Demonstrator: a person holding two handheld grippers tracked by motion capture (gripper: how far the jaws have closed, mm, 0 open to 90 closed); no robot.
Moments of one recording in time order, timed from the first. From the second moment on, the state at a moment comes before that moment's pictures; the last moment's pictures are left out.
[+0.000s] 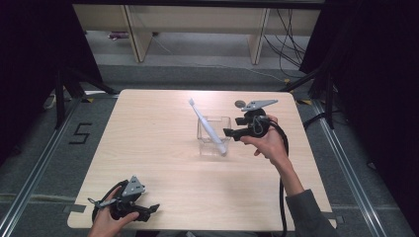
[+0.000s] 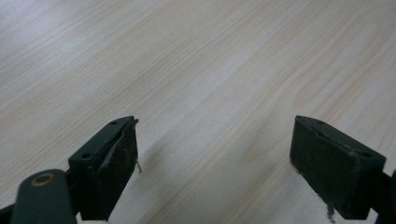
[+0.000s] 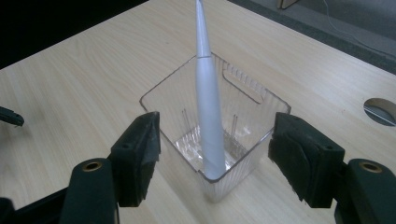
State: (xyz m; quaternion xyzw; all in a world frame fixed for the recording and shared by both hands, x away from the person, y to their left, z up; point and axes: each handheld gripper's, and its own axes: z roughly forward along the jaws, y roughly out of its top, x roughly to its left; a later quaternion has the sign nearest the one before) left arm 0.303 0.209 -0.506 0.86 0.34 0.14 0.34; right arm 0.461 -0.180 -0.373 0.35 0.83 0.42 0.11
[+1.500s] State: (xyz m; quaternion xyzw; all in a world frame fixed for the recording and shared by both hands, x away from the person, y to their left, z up) left arm 0.302 0.210 -0.504 0.87 0.34 0.14 0.34; right arm 0.433 -0.208 -0.400 0.36 0.82 0.44 0.11
